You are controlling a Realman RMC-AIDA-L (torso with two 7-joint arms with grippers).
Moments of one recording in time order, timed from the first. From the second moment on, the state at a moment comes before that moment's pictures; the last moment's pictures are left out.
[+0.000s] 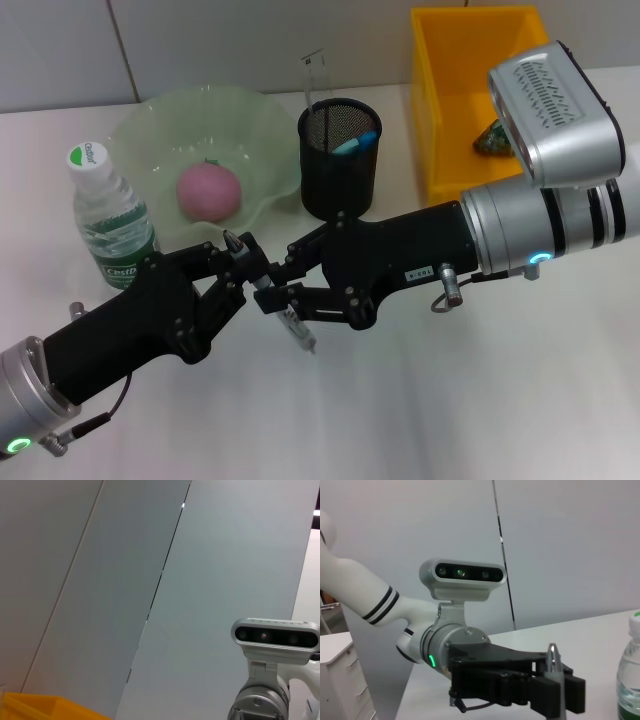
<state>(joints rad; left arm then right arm) -0.41 -2.08 1.25 0.21 1.09 1.71 -0.93 0.64 2.08 -1.22 -0.73 -1.70 -1.54 1.42</state>
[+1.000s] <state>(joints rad) -0.39 -2.08 1.25 0.21 1.06 1.71 -0.90 0.51 2.08 -1.21 -0.71 -1.55 -1.54 1.32</state>
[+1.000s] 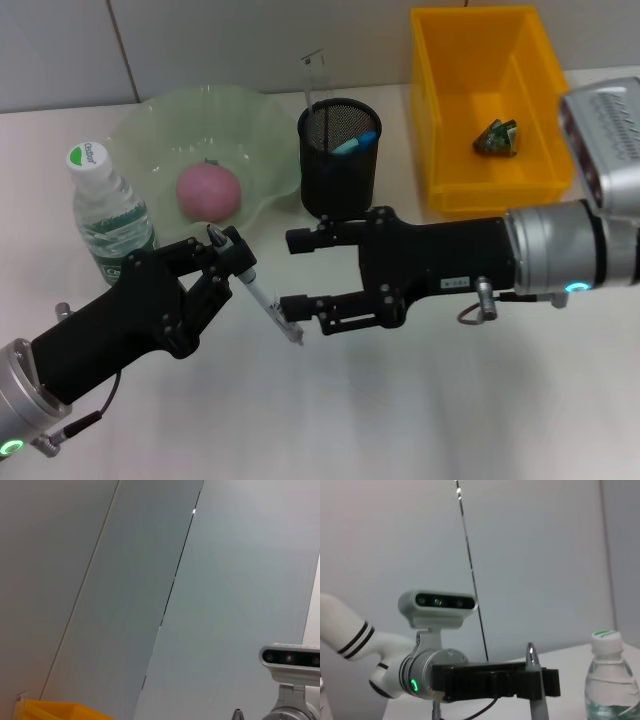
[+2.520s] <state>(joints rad) -0.41 -2.08 1.25 0.10 0.67 1.83 -1.16 0.49 2.08 -0.65 -0.26 -1.48 -1.80 0.87</state>
